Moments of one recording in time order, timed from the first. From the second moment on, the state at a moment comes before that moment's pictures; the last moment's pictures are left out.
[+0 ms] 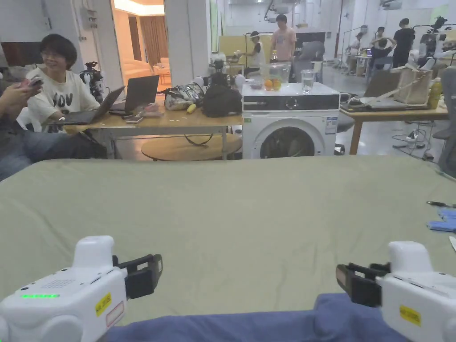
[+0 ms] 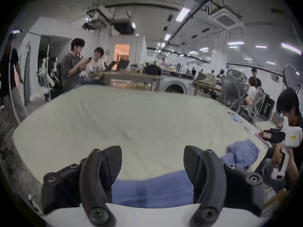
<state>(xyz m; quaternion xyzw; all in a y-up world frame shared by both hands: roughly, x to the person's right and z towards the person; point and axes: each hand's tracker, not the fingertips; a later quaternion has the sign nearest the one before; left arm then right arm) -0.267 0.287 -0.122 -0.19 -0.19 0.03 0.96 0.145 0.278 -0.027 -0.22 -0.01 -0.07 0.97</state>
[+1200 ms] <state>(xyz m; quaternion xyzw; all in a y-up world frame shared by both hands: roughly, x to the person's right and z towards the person) -0.374 0.128 -0.169 -0.40 -0.20 0.46 0.76 0.138 0.247 -0.004 -0.27 0.03 -0.12 0.95</state>
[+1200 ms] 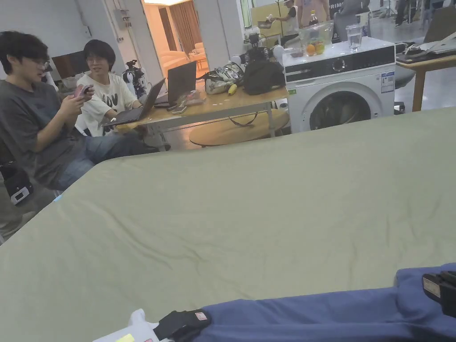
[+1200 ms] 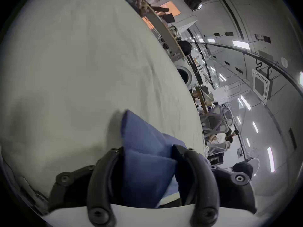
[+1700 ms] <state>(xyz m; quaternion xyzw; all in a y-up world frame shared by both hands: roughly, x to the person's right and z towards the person) -0.390 0.295 -0.157 -0.26 -0.12 0.18 0.94 0.165 0.256 0.003 -0.26 0.02 -0.14 0.96</state>
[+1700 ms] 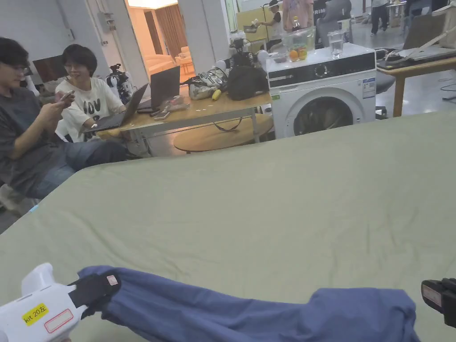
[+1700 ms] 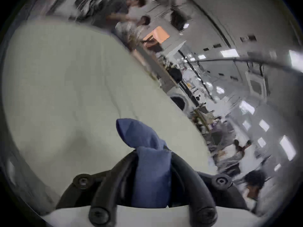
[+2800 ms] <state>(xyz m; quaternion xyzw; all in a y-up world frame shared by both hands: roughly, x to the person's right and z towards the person) -0.198 0.179 -0.181 -0.39 -0.40 0.19 0.81 0.170 0.237 -0.002 -0.30 0.04 -0.16 0.94</state>
